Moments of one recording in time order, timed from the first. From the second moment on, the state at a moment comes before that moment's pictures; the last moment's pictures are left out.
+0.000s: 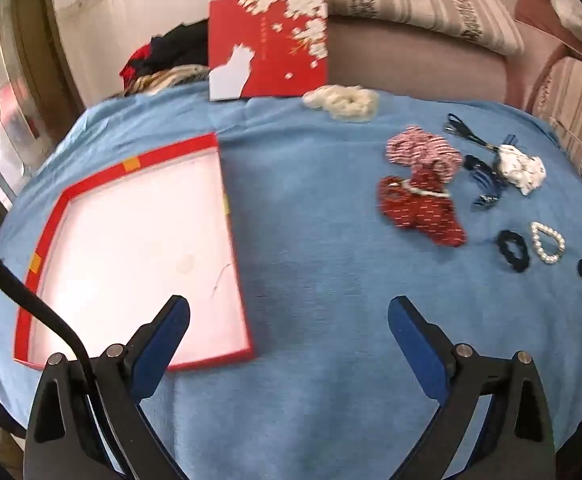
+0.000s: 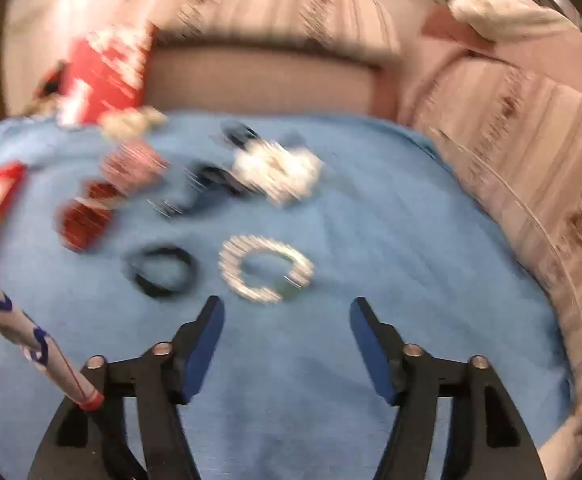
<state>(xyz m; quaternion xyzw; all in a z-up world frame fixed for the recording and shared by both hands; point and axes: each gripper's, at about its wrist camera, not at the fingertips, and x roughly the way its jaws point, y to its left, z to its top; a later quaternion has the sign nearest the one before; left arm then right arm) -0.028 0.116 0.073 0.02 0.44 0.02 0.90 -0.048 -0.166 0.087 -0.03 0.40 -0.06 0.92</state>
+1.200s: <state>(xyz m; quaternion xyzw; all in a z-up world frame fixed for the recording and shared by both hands) -0.108 0.162 0.122 -0.11 0.42 0.04 0.90 -0.022 -0.044 0.057 0.09 0.52 0.19 0.83</state>
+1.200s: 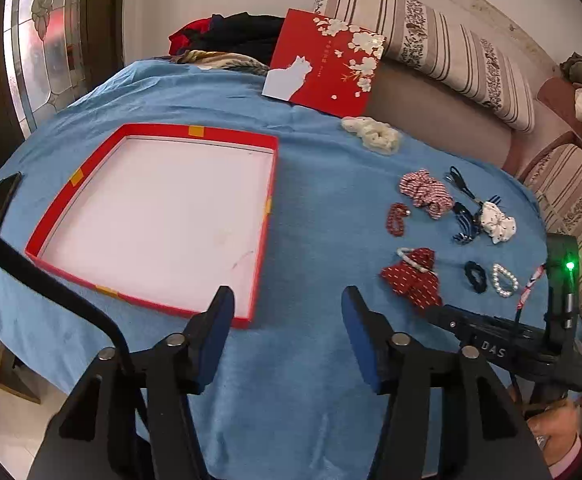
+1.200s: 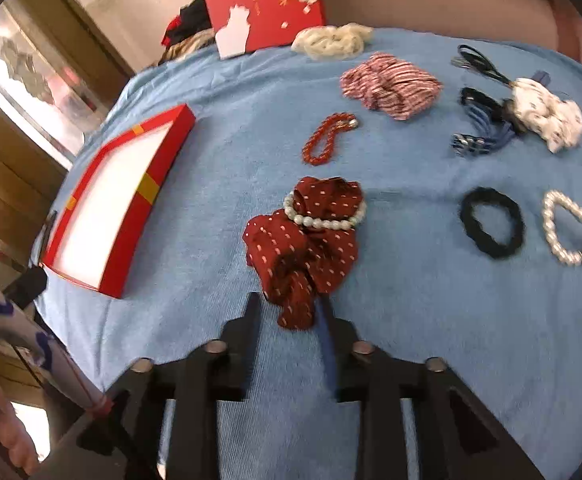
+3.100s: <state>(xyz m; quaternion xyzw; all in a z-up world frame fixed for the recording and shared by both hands) -0.041 0.087 0.059 -0.10 0.52 -0.10 0.84 -0.074 -0.163 0.075 0.10 0.44 0.04 0.89</state>
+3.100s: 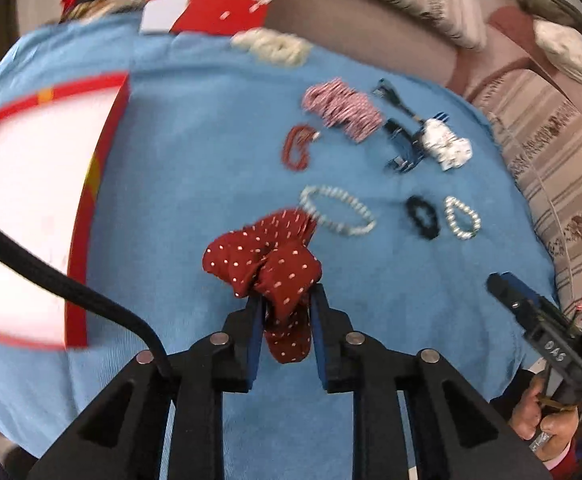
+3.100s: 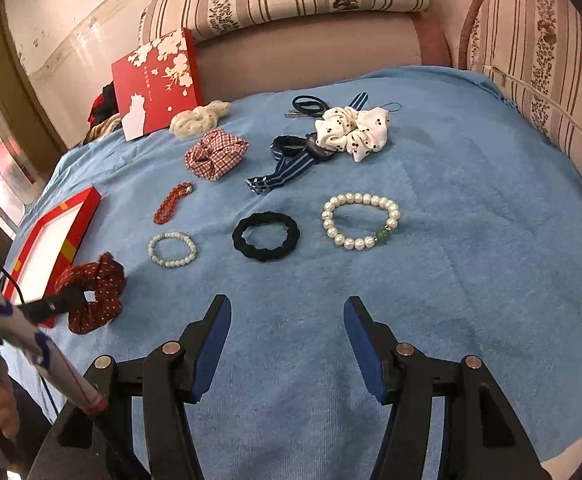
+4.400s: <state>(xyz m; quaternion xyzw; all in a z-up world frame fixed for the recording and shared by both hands) -0.028 0.094 0.031 -0.11 0.52 -0.13 0.84 0.159 -0.085 0.052 0.08 0.49 0.10 0.86</state>
